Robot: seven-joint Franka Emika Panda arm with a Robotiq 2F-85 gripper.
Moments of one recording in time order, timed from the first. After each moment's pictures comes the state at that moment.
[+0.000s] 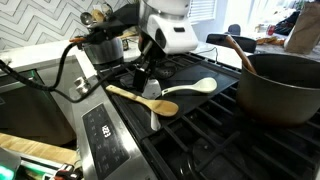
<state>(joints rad) -0.73 0.27 -0.57 -1.76 0.44 1.65 0.15</state>
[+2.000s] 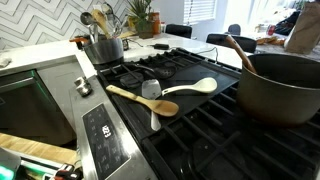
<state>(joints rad) -0.34 -0.86 -0.27 -2.26 0.04 1.74 0.05</state>
